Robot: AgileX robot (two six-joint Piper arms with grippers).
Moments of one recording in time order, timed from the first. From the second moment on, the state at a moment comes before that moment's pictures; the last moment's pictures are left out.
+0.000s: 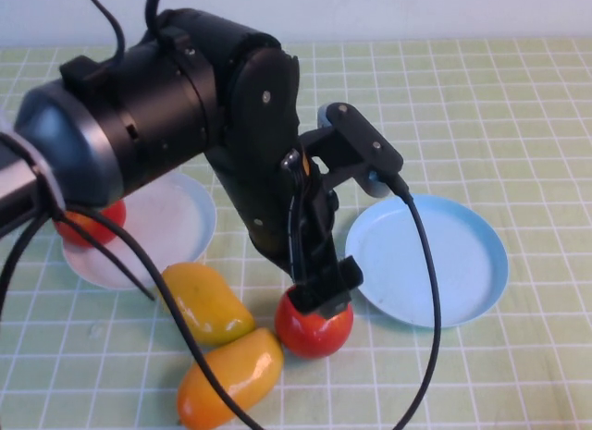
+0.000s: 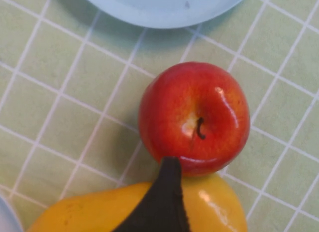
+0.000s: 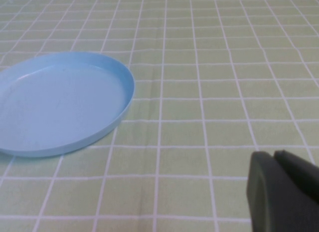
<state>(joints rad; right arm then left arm) 0.02 -0.01 0.03 0.20 0.35 -0.13 -0.78 1.70 -1.52 -0.09 1.19 0.41</state>
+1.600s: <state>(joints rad) 0.02 -0.01 0.03 0.20 0.35 -0.13 -0.78 1.84 -1.43 -0.09 1.02 0.13</state>
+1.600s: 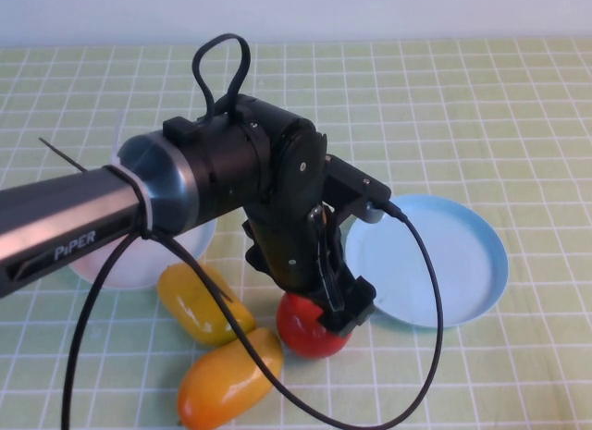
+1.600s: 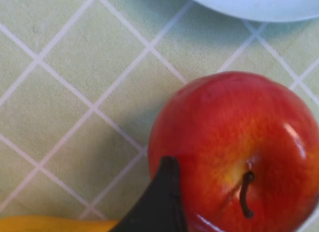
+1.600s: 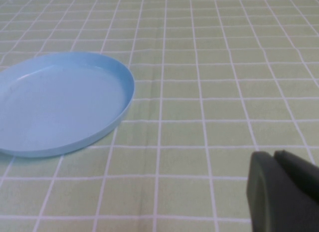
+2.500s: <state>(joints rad) 0.02 -0.01 0.03 0.20 0.35 -0.13 -0.78 1.87 -1.43 -0.07 1.00 0.13</state>
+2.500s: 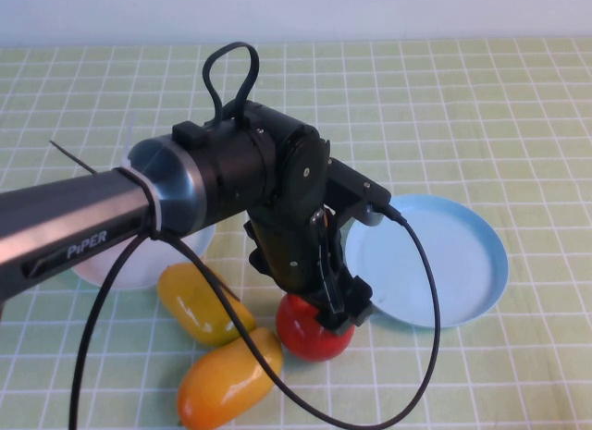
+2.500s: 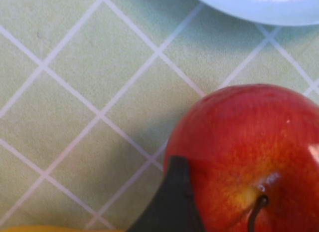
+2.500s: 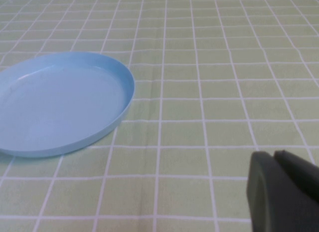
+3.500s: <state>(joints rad) 0.02 -0.01 0.03 0.20 0.35 -0.13 -0.41 1.79 -1.49 0.24 0.91 0.15</state>
